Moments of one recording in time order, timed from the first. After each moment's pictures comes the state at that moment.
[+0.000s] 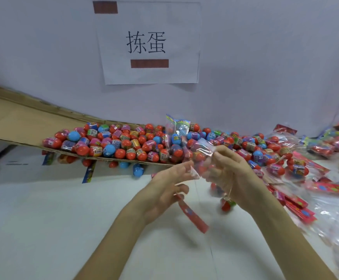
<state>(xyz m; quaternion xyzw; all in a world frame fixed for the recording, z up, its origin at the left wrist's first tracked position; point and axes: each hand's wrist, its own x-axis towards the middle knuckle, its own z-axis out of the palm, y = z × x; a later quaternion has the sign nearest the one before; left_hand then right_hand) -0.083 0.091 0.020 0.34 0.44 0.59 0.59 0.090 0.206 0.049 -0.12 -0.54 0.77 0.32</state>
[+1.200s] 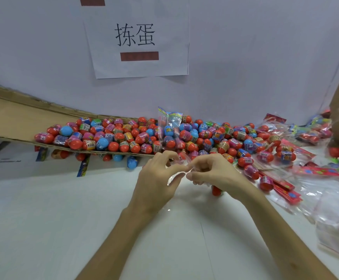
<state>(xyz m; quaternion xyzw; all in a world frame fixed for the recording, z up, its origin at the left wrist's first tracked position) -0.077 0.090 -0.003 0.67 0.61 0.40 -0.15 0.088 0.206 0.032 -0.28 -0.80 0.49 0.19</state>
